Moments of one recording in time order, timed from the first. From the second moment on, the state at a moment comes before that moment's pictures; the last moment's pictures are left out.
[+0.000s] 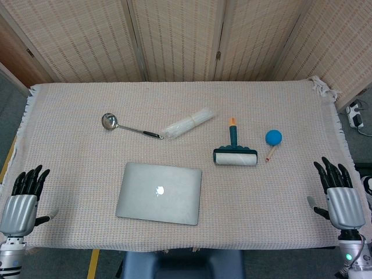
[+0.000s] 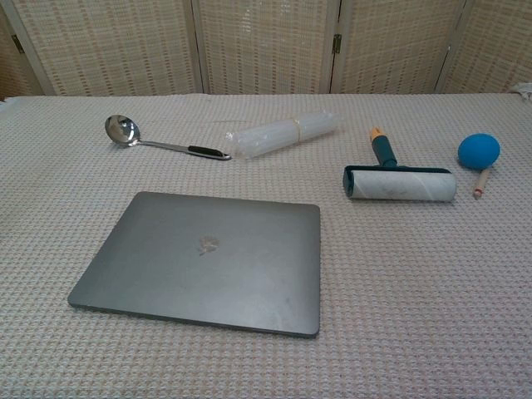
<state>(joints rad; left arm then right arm) -0.11 -1.20 -0.06 -1.63 1.50 1.52 0.20 0.12 -1.17 0.01 -1.63 -1.45 1.56 -0.11</state>
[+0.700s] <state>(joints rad) -0.16 -1.19 -0.06 -1.62 1.54 1.45 0.19 0.12 -1.16 0.03 -1.63 -1.49 1.51 -0.10</state>
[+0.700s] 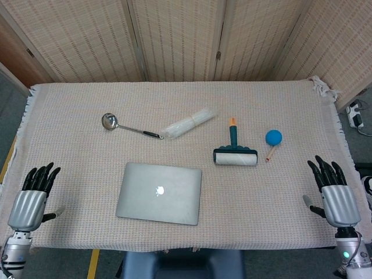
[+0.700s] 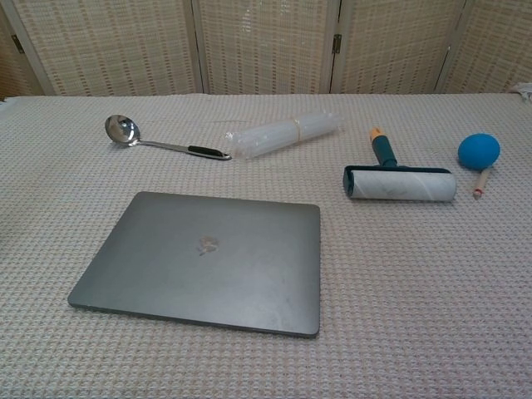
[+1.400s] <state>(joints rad) -0.52 -1.31 -0.06 -1.57 1.75 1.12 0.03 0.14 -1.16 0.04 -1.64 -1.53 1.47 -0.10</state>
